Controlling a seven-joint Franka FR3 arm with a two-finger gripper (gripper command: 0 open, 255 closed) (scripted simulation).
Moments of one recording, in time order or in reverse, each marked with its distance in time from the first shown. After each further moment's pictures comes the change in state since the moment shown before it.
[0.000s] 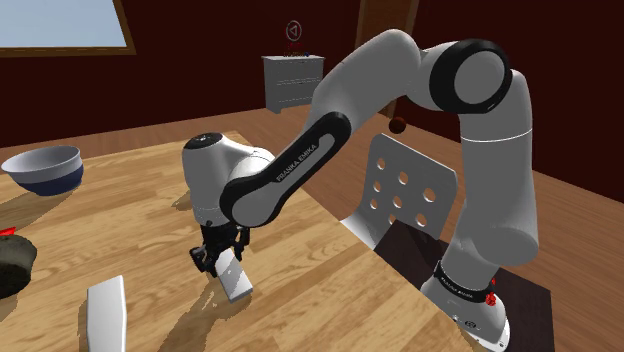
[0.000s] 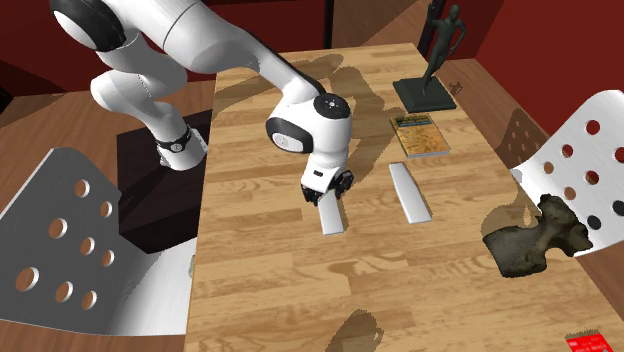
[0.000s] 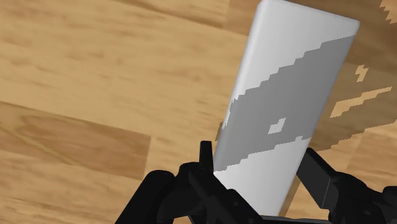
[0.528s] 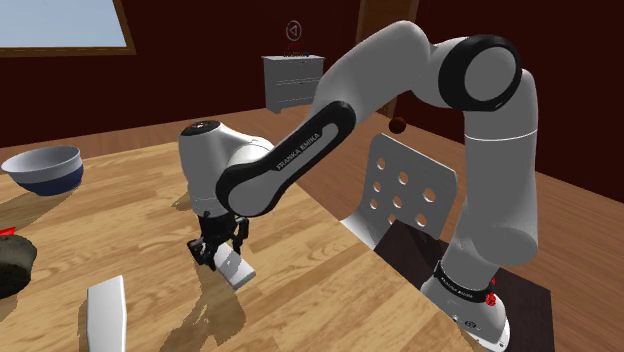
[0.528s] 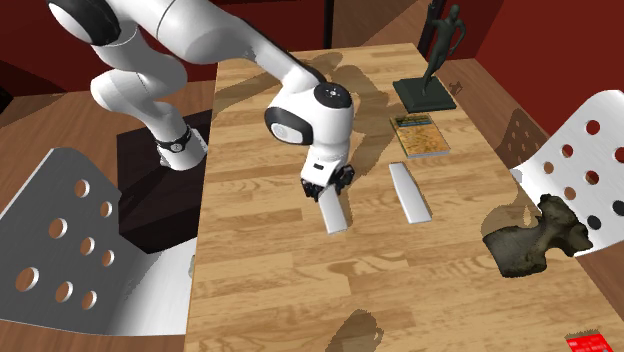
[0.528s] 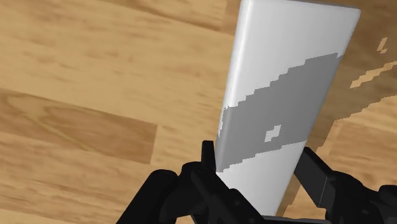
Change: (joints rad) arm -0.010 -0.038 0.013 0.017 0.025 -0.053 -0.017
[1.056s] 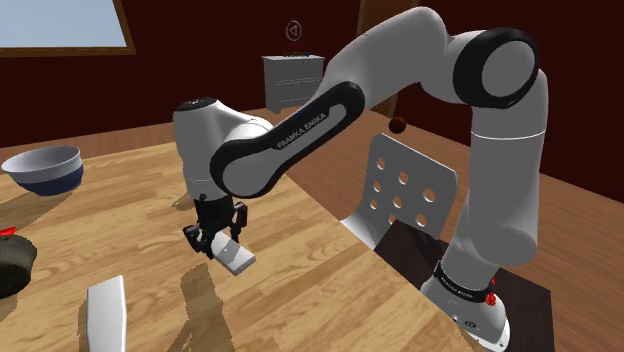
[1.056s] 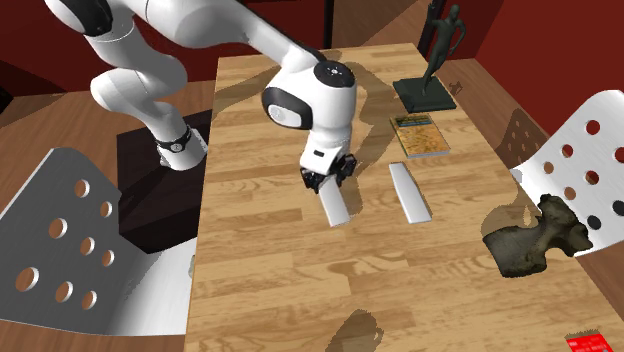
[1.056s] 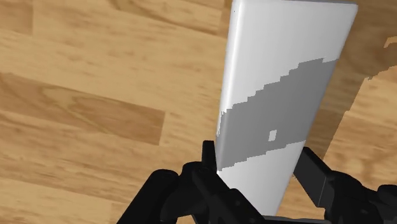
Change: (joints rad) arm -0.013 -0.059 0.017 0.035 0.039 -0.087 -0.023
